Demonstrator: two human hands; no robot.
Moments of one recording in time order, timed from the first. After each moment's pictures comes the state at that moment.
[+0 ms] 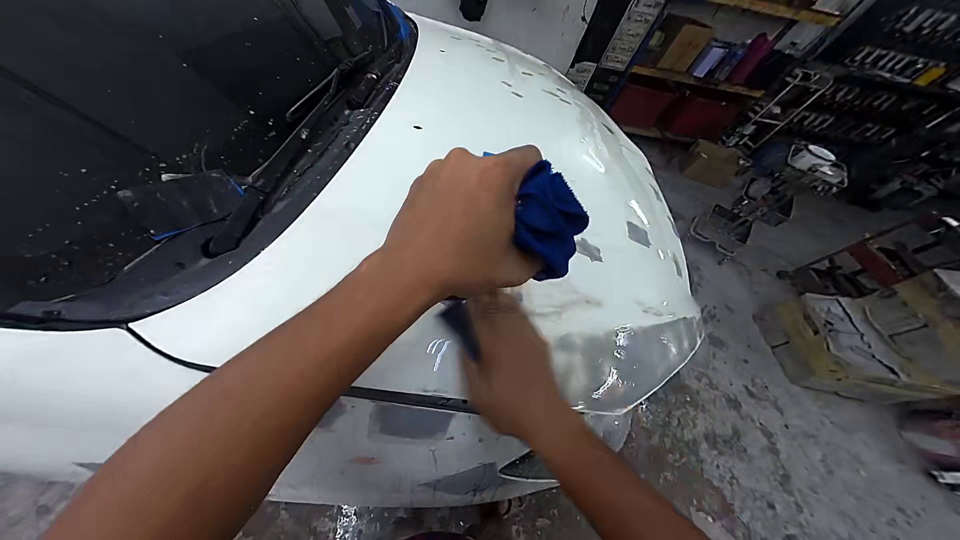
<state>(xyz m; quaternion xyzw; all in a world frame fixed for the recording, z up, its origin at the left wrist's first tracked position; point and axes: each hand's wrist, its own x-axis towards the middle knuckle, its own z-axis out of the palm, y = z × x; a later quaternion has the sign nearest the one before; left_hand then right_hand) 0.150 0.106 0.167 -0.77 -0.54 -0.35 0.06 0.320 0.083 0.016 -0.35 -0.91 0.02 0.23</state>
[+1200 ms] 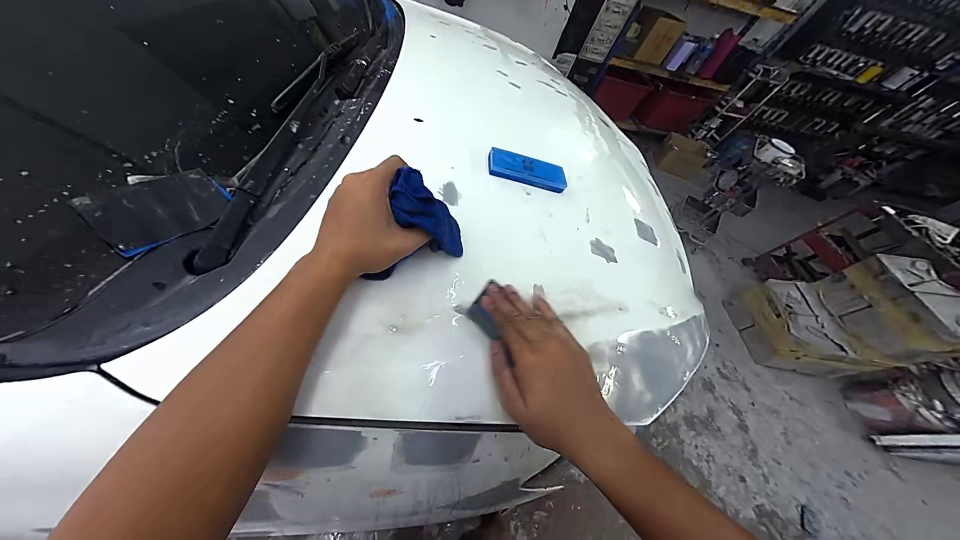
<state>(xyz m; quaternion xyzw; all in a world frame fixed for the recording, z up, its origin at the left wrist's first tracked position) 0.020 0.146 0.072 -0.69 -0.60 -0.40 -0.02 0.304 0.082 0.024 -0.35 -0.91 -0.03 0.20</state>
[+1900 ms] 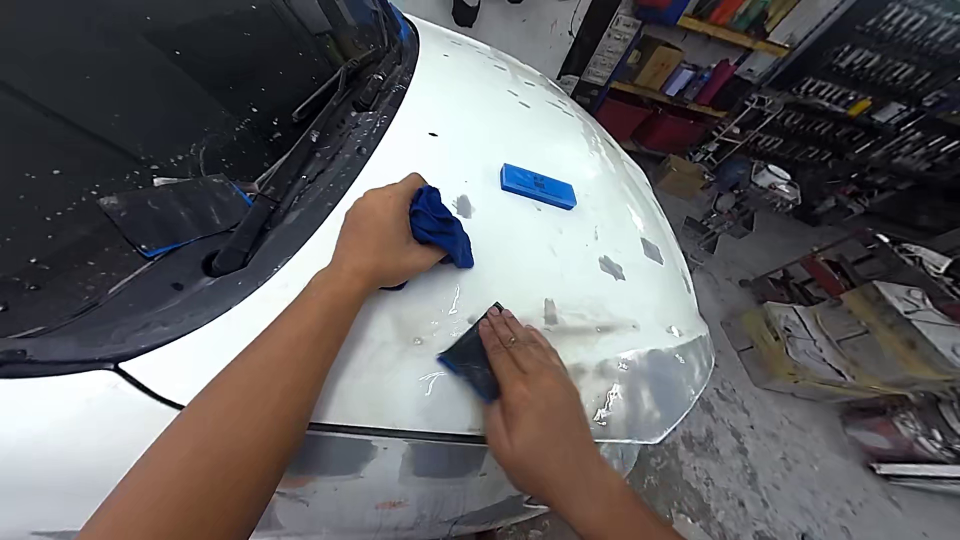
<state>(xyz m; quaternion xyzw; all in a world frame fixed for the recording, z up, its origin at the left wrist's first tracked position) 0.017 0.139 0.074 -0.68 -0.61 -0.39 -0.01 0.281 0.061 0.028 -0.36 -0.91 -0.01 0.20</state>
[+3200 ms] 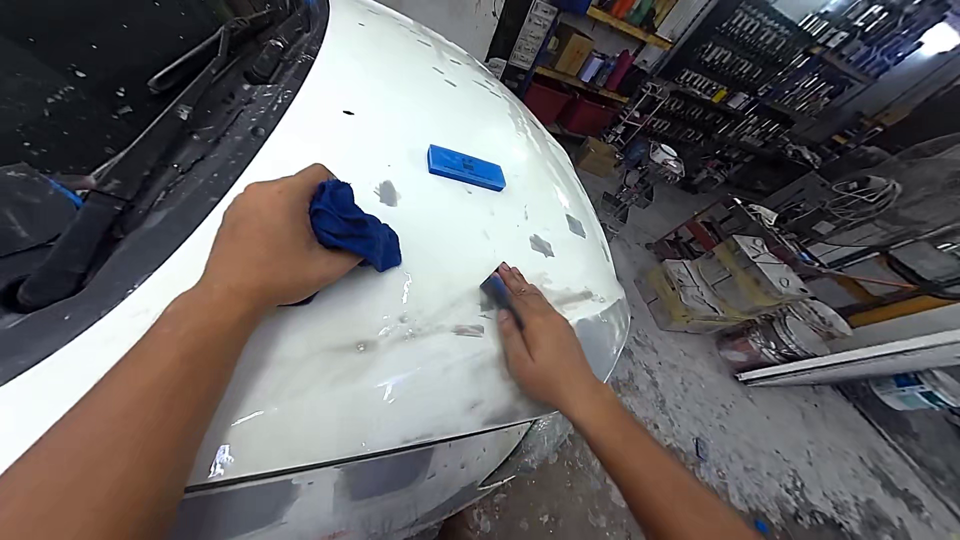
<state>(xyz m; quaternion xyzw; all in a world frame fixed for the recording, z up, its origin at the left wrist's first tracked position) 0.020 0.132 0.073 -0.70 -0.60 -0.37 0.01 0.362 0.128 0.020 -0.44 -0.88 0.00 0.21</state>
